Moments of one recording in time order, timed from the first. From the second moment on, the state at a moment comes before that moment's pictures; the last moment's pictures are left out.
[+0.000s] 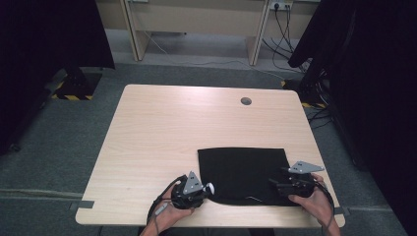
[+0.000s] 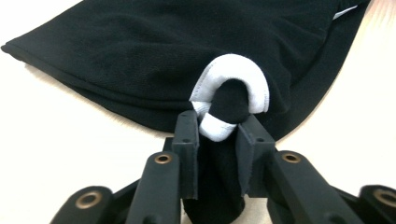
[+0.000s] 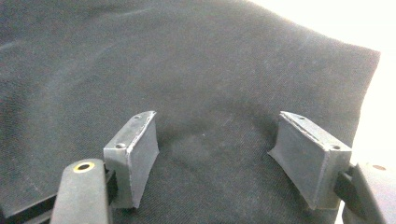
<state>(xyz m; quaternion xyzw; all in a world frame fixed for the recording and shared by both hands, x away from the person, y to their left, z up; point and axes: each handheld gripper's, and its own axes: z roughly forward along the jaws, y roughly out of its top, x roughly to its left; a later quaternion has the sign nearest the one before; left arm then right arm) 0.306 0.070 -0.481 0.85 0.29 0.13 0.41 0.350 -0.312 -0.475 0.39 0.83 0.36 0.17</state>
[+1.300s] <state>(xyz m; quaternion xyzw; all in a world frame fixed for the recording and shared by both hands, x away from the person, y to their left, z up) 0.303 0.053 -0.482 0.85 0.30 0.11 0.42 0.370 -0.223 -0.440 0.33 0.84 0.41 0.14</state>
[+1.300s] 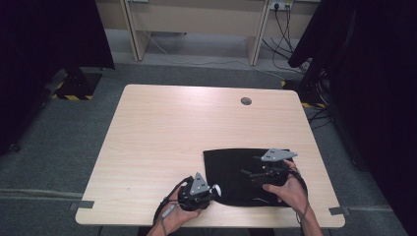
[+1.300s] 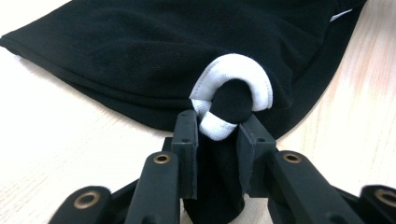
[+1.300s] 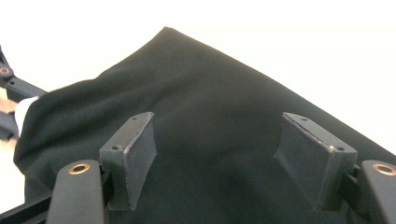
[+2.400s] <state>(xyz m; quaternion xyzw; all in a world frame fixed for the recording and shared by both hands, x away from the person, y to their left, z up) 0.302 0.053 -0.482 0.85 0.30 0.12 0.42 0.430 -0.134 -0.454 0.29 0.87 0.38 0.10</state>
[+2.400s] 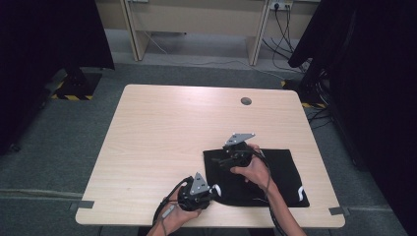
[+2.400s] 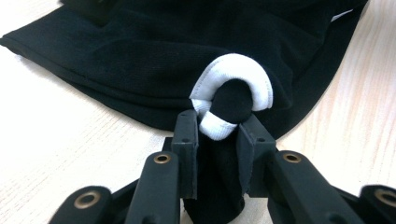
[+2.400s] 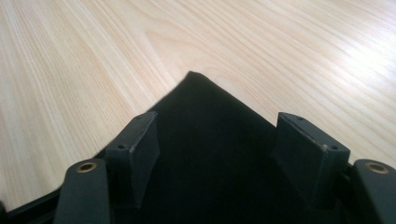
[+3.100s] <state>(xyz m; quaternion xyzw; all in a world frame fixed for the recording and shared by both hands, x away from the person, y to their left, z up) 0.302 0.053 -0.482 0.85 0.30 0.11 0.42 0.458 -0.091 -0.468 0.27 0.89 0.35 0.08</state>
